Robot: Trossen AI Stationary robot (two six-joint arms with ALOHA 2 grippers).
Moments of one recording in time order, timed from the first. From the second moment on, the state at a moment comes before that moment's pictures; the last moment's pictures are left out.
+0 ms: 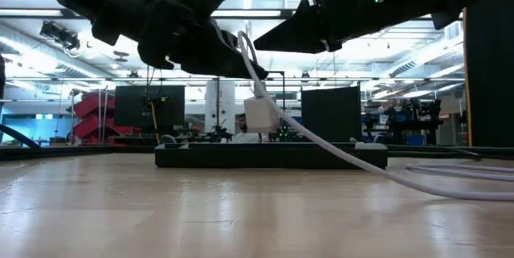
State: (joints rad) left arm -0.17 1.59 0.68 0.54 -0.09 0.23; right arm 0.30 1.70 0.76 0.69 0.46 -0.12
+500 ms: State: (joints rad) left arm -0.22 1.48 0.68 0.48 -0.24 0.25; right arm 0.33 1.70 0.76 0.59 0.59 -0.14
